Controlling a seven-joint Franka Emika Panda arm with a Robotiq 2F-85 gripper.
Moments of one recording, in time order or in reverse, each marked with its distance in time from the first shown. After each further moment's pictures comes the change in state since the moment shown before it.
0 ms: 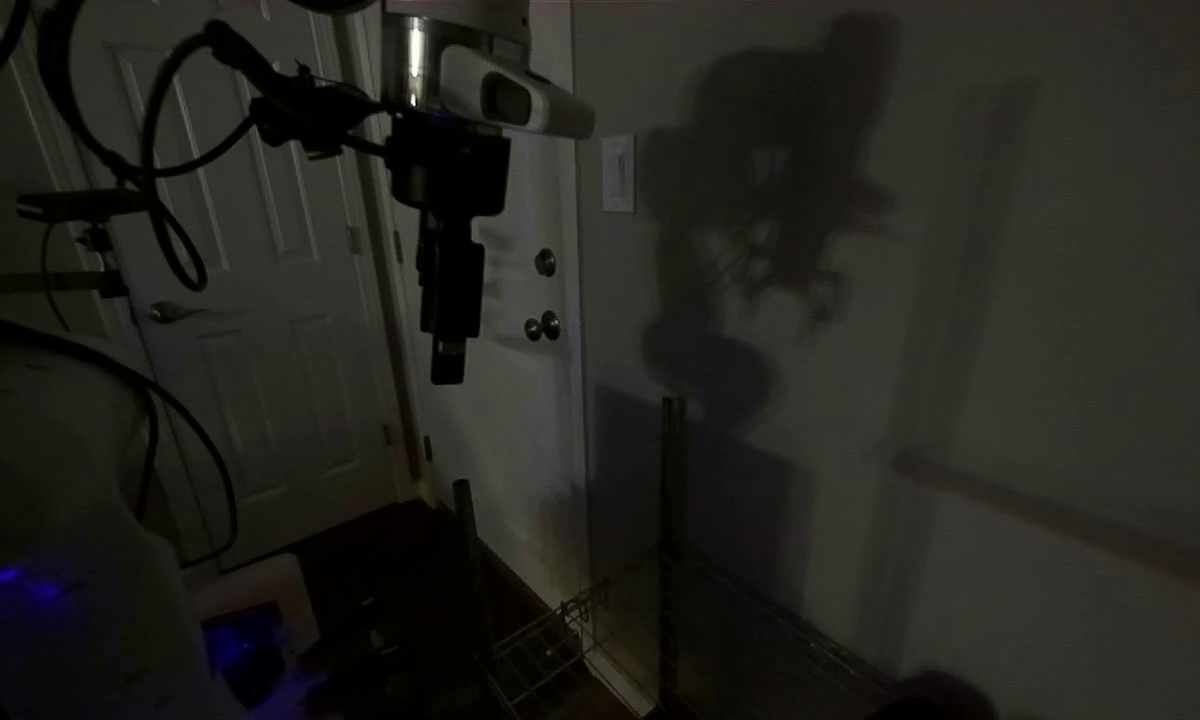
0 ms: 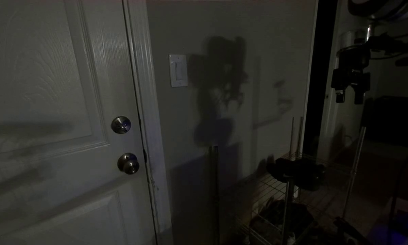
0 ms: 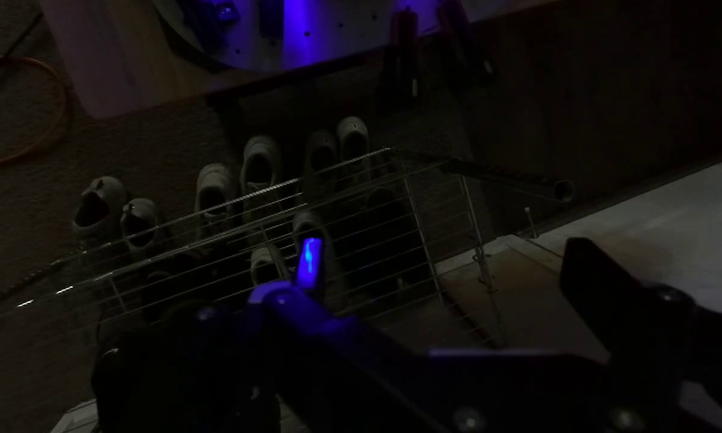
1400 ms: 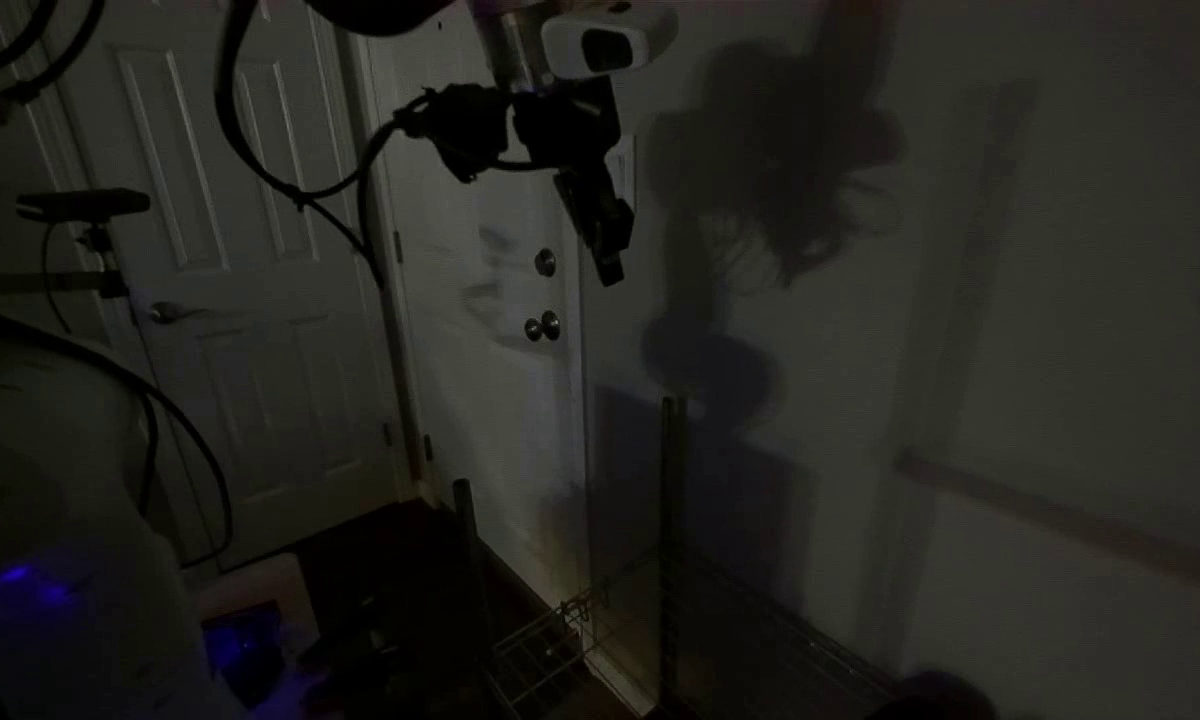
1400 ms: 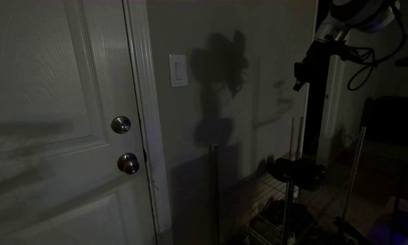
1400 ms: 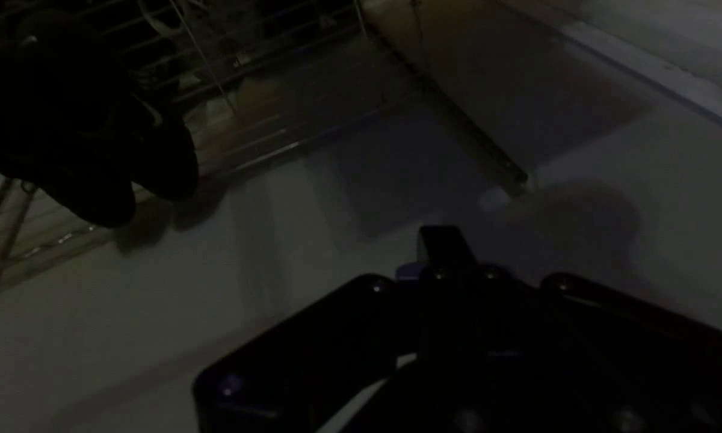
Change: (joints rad) arm 0.072 0.107 0.010 0.021 0.190 0.608 0.000
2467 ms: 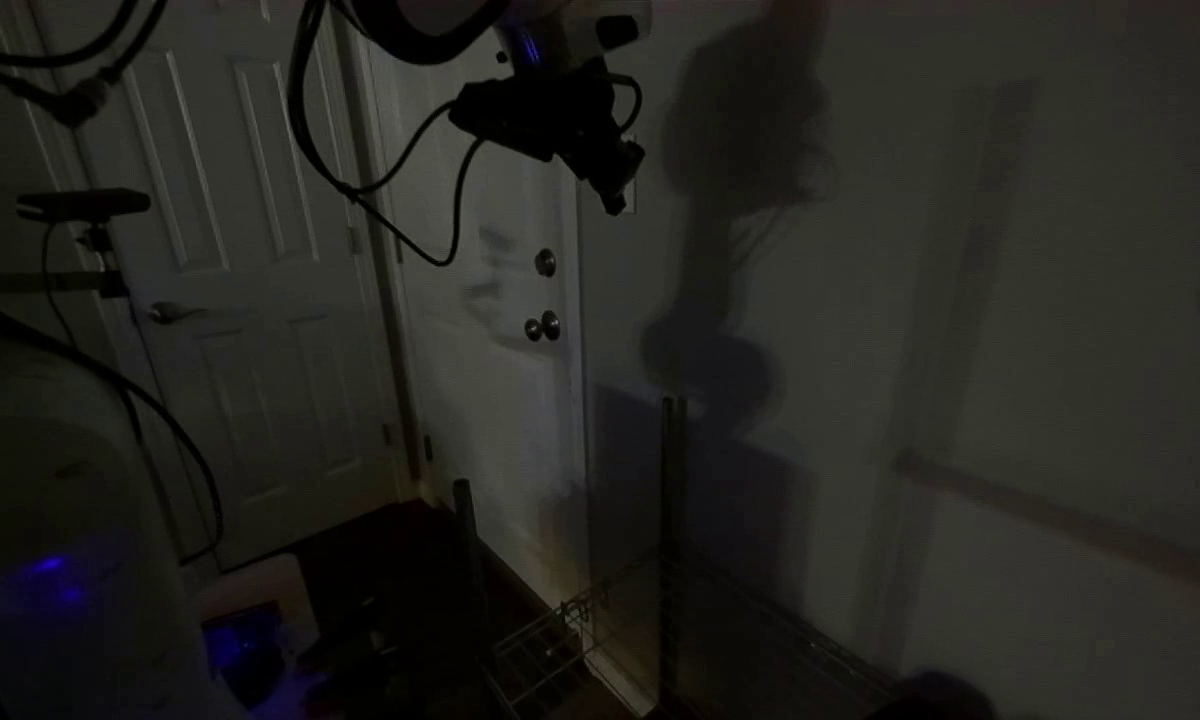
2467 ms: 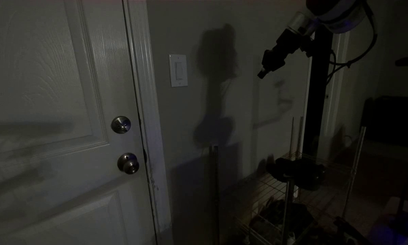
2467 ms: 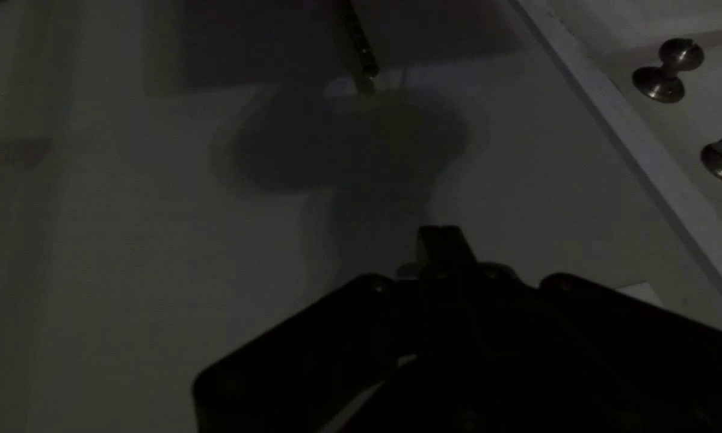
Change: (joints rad) arm 0.249 0.099 0.019 0.076 0.131 0.267 -0.215
